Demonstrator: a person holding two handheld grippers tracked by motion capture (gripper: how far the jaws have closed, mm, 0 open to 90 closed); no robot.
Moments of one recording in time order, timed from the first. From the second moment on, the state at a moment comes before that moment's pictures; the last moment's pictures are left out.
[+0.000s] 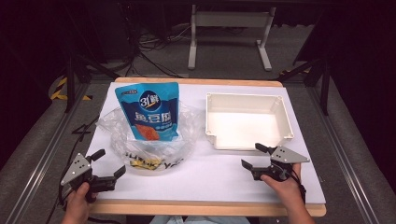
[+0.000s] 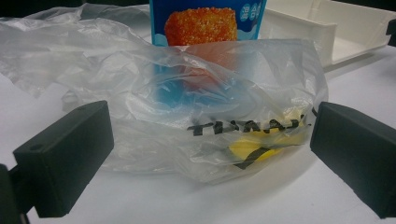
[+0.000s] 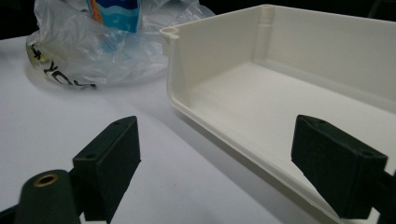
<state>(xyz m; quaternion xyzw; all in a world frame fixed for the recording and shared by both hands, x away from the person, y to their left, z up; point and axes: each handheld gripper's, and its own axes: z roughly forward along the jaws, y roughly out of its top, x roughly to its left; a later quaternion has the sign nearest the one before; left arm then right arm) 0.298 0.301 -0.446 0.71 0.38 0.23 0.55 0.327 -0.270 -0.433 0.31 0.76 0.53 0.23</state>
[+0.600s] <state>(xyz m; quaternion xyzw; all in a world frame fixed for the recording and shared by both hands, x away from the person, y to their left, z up) 0.299 0.301 -0.446 0.70 0.38 0.23 0.55 0.326 -0.267 -0.428 0.30 0.76 0.53 0.23</state>
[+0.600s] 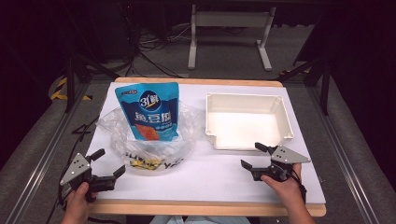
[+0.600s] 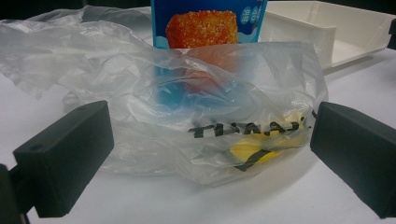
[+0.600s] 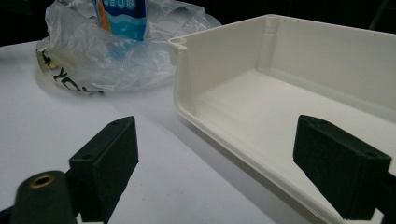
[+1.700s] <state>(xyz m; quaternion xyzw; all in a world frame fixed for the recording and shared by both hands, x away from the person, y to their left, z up) 0.299 0.300 -0.447 0.71 0.39 0.23 0.55 0.330 -0.241 -0.353 0.28 0.78 0.53 0.20</state>
